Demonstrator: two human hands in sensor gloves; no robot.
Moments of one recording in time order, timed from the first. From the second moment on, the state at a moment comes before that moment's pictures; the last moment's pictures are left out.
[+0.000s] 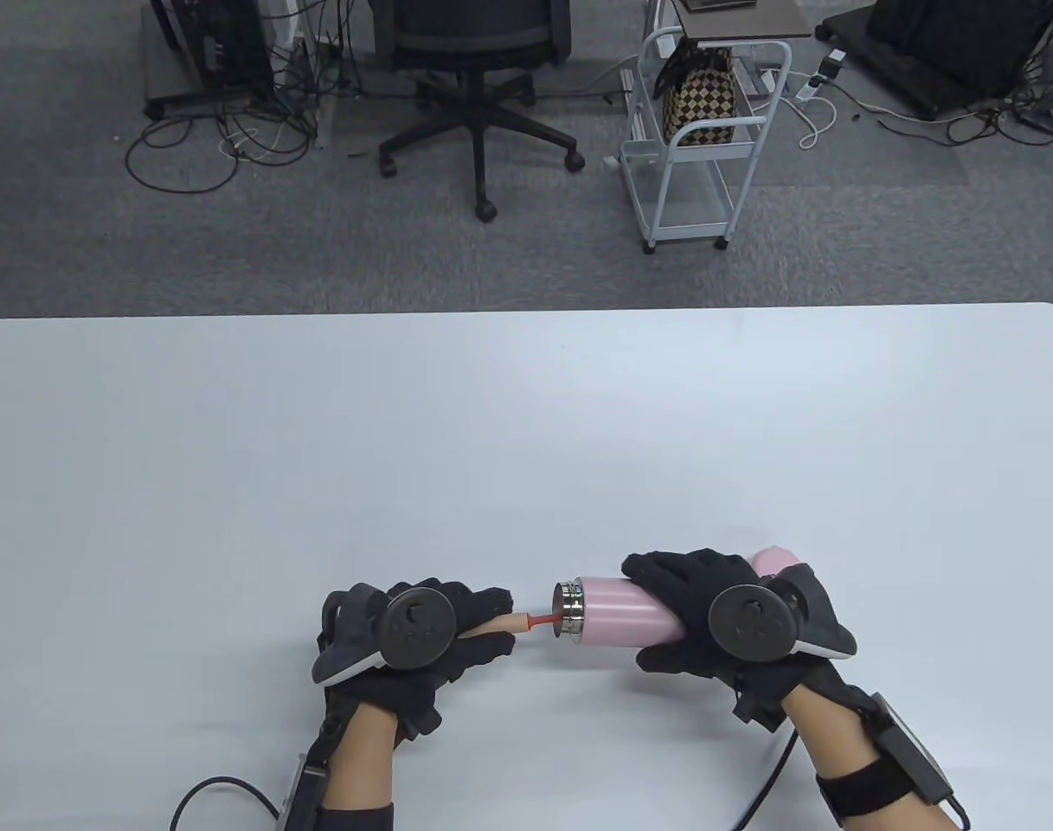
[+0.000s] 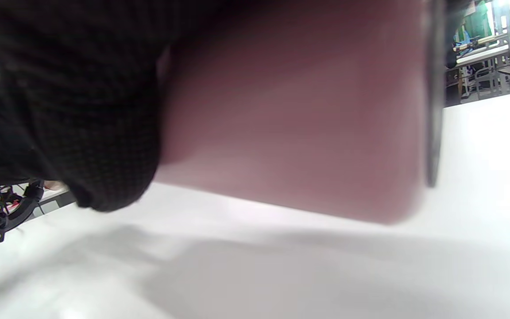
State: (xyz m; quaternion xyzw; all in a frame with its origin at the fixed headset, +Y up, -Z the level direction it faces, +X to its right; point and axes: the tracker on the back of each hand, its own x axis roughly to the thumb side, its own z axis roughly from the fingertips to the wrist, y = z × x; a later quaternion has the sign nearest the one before) left_hand -0.140 -0.710 -0.225 -0.04 -0.23 0.14 0.96; right_hand 0.185 -0.699 -0.239 0.33 0.00 0.93 0.14
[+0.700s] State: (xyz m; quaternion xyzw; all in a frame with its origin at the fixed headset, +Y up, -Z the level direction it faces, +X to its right) left_hand -0.225 -0.714 -0.228 0.02 -0.03 0.18 0.98; right_hand 0.234 -0.695 -0.260 0.24 -0.03 0.94 0.25
